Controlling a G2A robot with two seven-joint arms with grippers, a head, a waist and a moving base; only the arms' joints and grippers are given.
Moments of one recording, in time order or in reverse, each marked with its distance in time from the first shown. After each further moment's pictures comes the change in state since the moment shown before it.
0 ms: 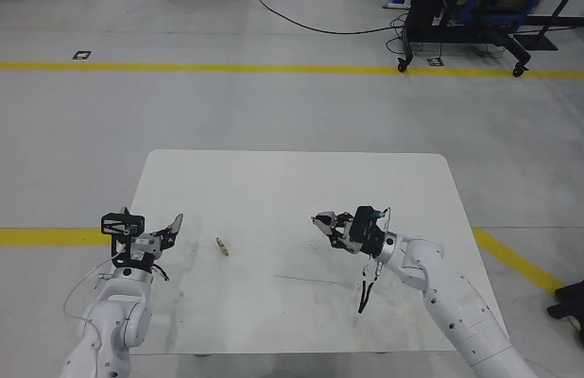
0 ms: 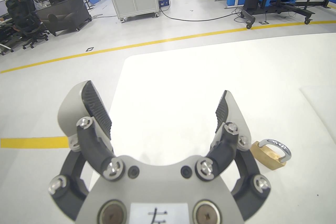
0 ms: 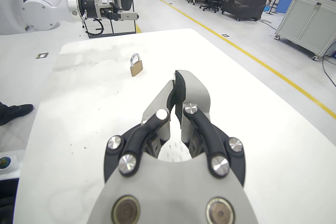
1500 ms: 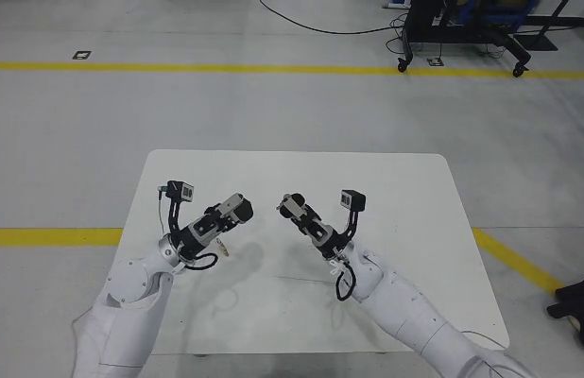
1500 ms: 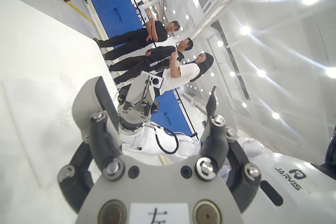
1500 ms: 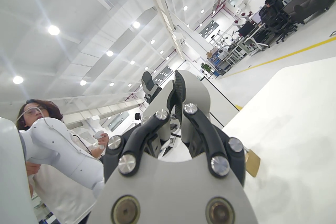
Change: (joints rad) left arm -0.306 -0.042 0.168 0.152 -1.706 -0.399 -0.831; right arm 0.207 -0.183 -0.412 0.327 1.317 -0.239 0.176
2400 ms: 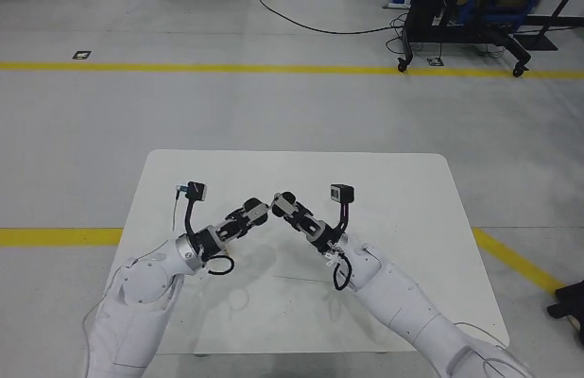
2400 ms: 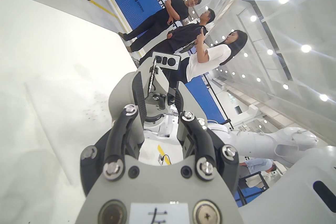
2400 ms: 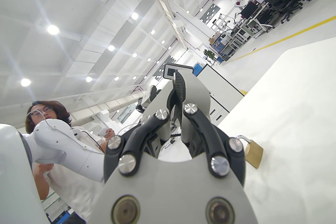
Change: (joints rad) left arm -0.008 0.012 0.064 -0.037 0.326 -0.022 0.118; right arm 0.042 -0.047 0.023 0.083 0.117 0.000 0.202
